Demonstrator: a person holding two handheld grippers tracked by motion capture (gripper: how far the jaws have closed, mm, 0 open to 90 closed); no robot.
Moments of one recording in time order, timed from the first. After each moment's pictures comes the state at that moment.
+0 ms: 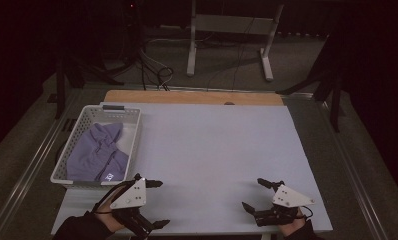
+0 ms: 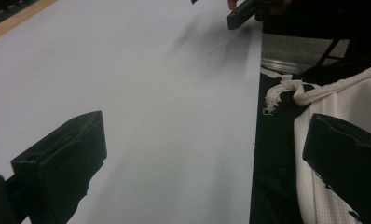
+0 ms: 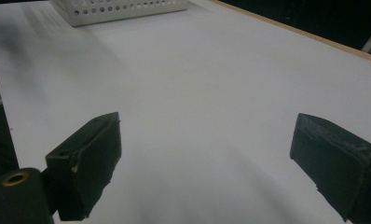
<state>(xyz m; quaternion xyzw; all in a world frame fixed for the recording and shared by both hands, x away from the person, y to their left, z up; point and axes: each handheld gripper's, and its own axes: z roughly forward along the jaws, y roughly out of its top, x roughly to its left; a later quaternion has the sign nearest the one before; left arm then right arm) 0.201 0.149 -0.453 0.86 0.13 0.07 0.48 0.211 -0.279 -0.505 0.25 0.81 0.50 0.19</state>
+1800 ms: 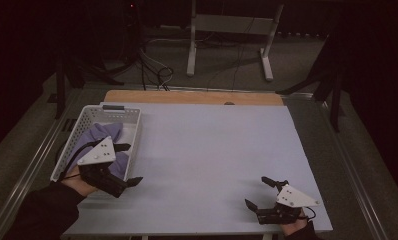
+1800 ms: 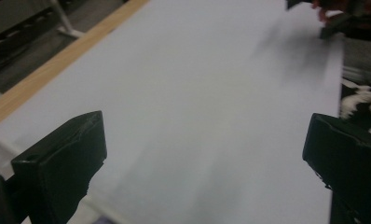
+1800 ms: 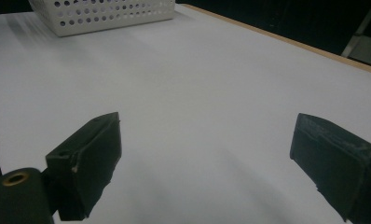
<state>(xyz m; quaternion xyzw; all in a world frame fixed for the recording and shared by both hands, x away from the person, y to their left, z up) 0.260 0.223 -0.398 0.85 0.22 0.14 0.45 0.210 -0.285 -0.503 0.27 0.79 0.50 0.22</state>
